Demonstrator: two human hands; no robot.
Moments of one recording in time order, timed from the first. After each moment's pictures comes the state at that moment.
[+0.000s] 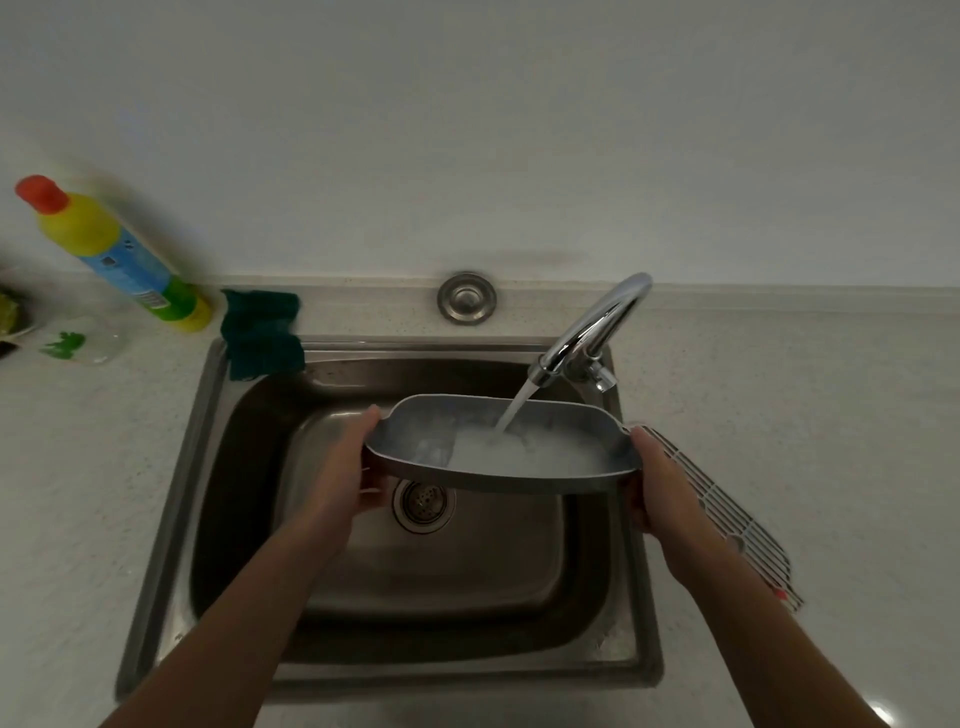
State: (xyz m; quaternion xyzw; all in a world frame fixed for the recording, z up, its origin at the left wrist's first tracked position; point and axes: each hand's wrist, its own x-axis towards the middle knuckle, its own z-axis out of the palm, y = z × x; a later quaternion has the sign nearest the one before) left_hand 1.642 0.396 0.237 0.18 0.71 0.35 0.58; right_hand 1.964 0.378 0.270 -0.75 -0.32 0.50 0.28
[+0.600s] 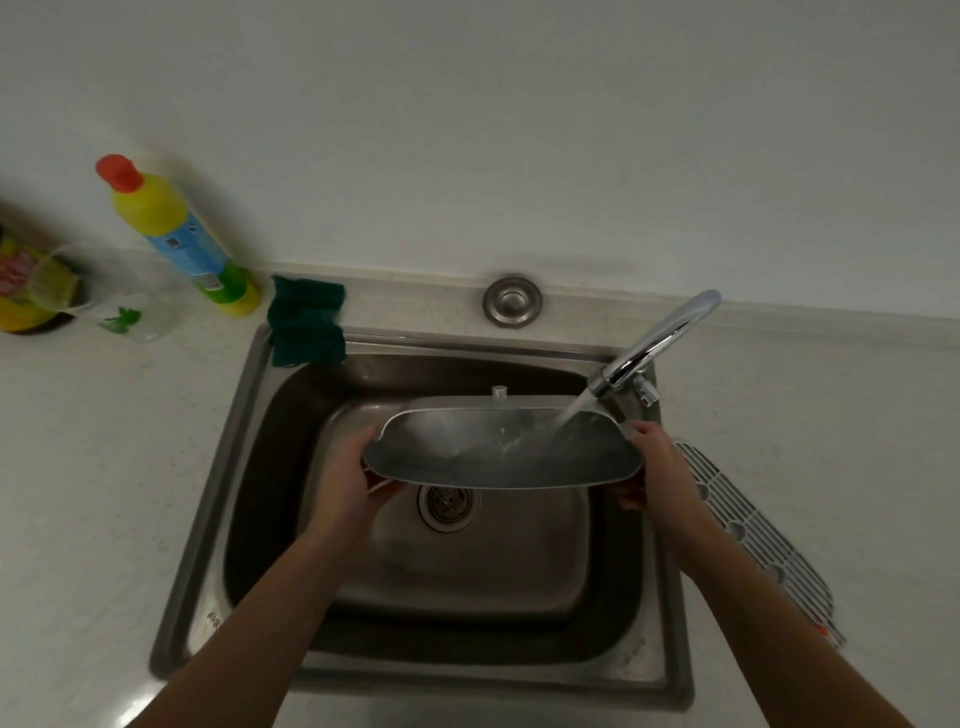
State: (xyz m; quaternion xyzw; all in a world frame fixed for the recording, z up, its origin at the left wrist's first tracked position) left_hand 1.618 0.376 0.242 0.11 0.67 0.47 0.56; right_hand 1.925 0.406 0.267 -0.71 -0.41 0.51 0.26
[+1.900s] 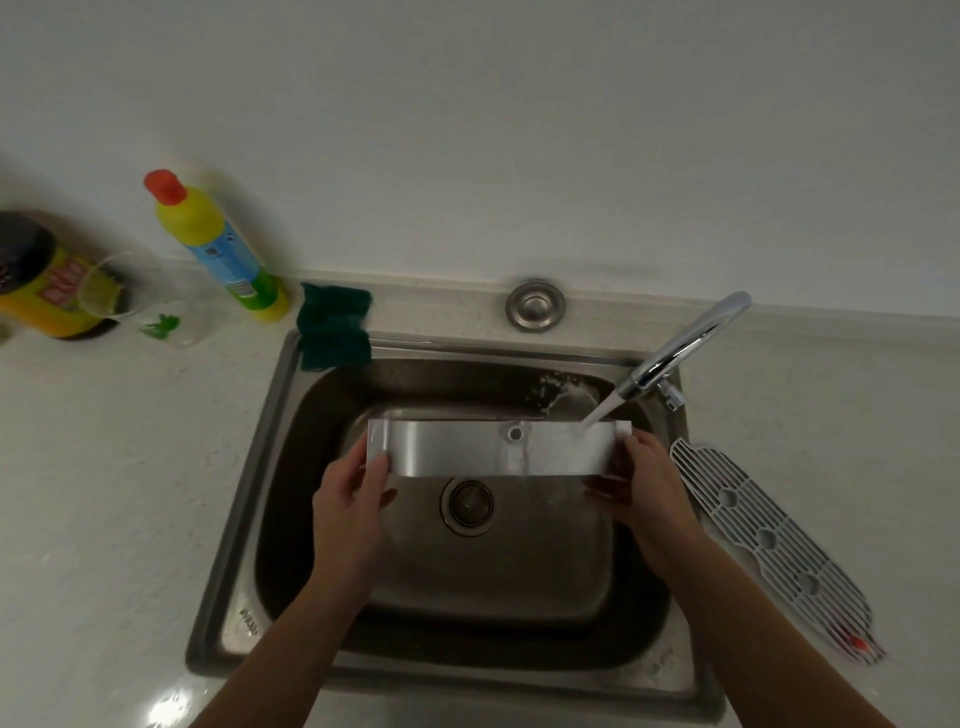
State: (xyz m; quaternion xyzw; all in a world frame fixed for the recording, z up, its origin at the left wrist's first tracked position) left_hand 1.606 0.335 0.252 0.30 0.71 0.48 0.42; right_hand 1.889 0.403 0.251 -0.70 -0.27 0.57 0.34
